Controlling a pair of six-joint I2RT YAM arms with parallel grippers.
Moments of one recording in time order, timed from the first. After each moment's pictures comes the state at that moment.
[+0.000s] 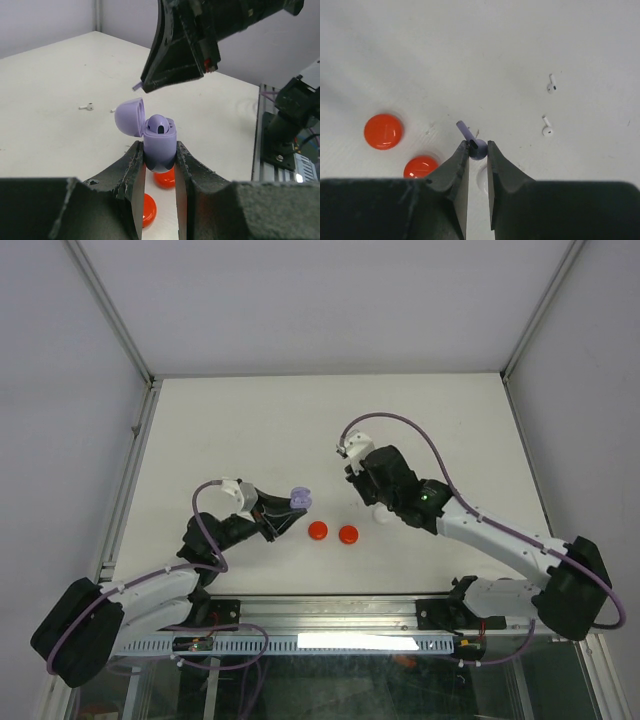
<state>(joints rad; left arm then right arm) -0.63 0.93 0.10 1.06 0.43 -0.27 0.82 1.25 0.90 -0.32 0.21 -0.02</state>
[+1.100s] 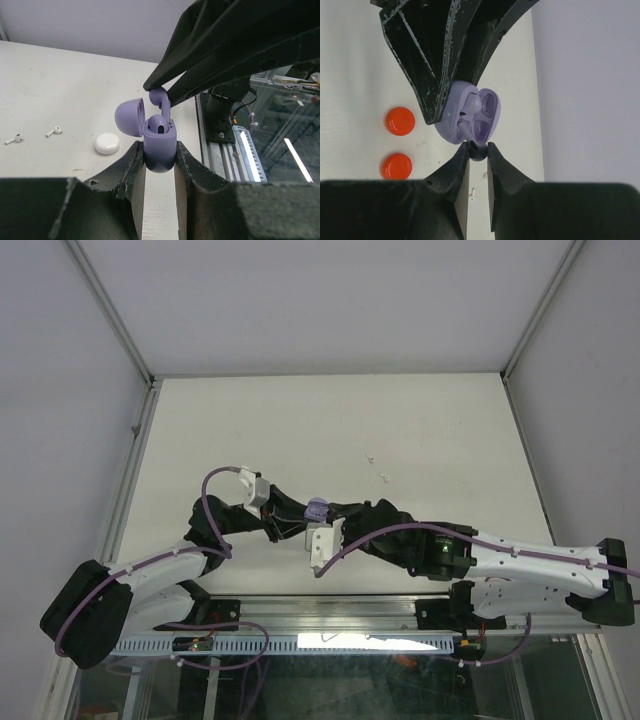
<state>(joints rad) -0.61 1.07 0.25 1.08 0.83 -0.32 1.36 1.00 0.90 -0.32 0.36 -0.79</state>
